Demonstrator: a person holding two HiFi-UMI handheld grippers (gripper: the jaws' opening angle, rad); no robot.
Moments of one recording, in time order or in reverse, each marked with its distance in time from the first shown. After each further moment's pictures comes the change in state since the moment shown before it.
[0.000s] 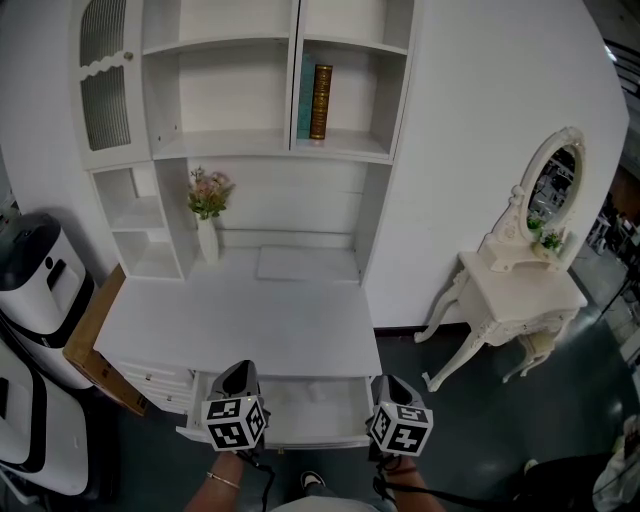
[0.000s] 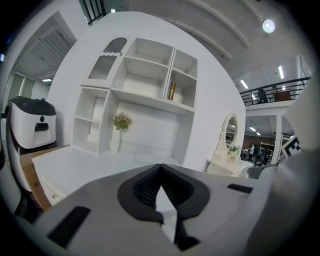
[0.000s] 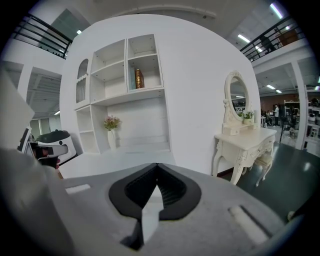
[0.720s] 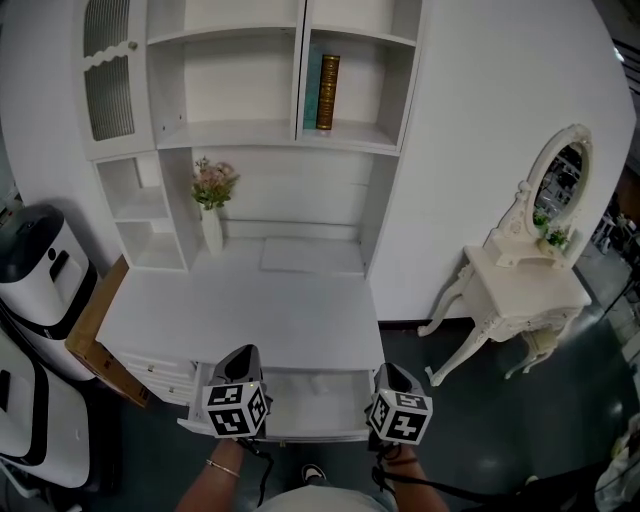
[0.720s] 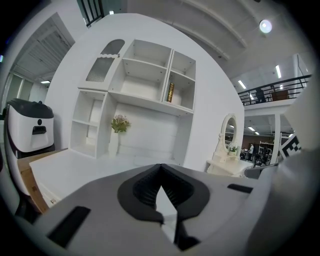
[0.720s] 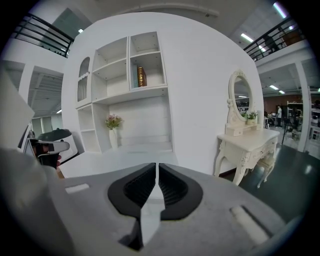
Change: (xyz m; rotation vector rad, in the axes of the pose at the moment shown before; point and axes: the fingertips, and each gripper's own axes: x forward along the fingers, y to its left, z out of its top) left arm 0.008 -0.001 0.016 0.014 -0.020 -0.012; right arm 0.013 0.011 0.009 -0.021 0.013 0.018
